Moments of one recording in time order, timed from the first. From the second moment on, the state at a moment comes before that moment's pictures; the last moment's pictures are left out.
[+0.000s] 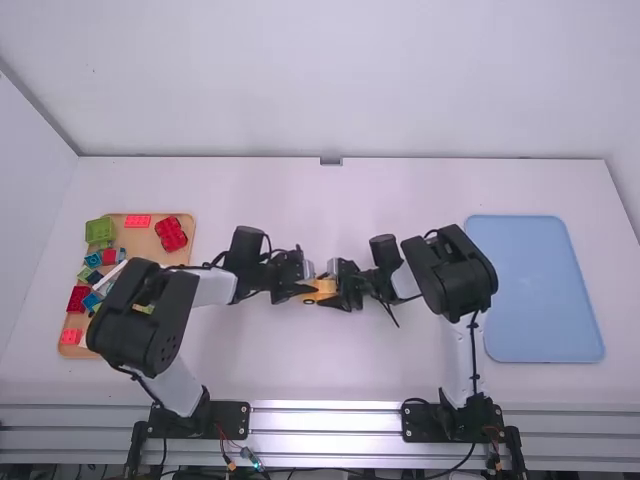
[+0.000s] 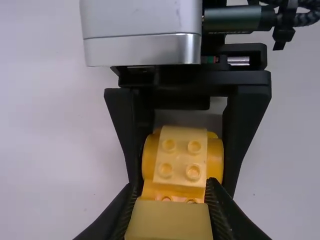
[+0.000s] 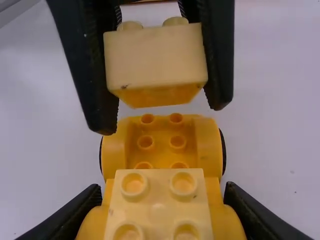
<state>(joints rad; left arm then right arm) -0.24 1.75 0.64 0.21 0.85 0.91 0.37 2.21 0.77 0.55 -1.10 -0.79</state>
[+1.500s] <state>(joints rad) -0.27 1.74 0.64 0.18 0.77 0.91 0.38 2.21 0.77 0.55 -1.10 -0.79</state>
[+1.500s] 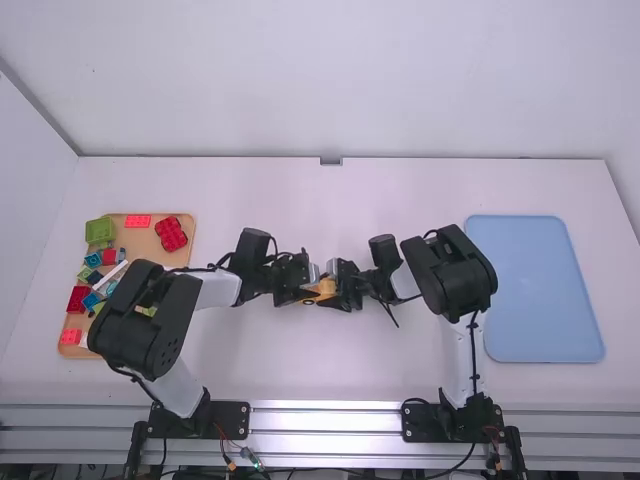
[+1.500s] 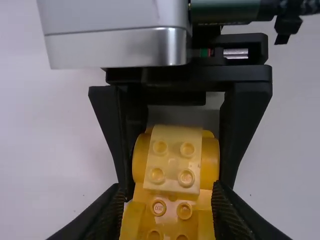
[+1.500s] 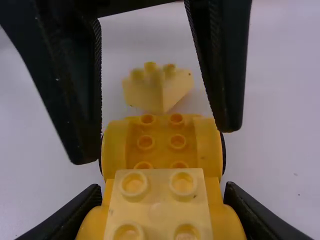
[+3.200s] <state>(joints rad) 0.17 2.02 0.97 -0.63 0.96 1.73 0.36 1.87 0.72 0.29 -1.07 -0.67</state>
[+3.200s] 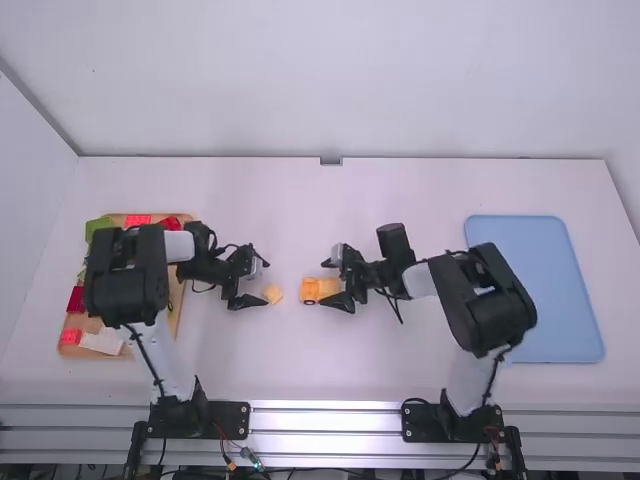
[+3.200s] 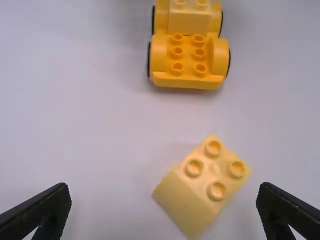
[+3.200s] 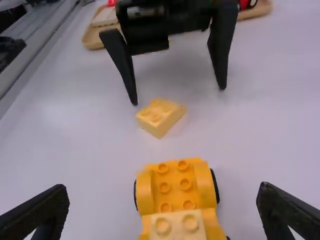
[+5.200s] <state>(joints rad) 0.10 2.03 0.91 -0.47 0.93 1.67 0.36 1.46 0.61 0.07 -0.79 -0.73</state>
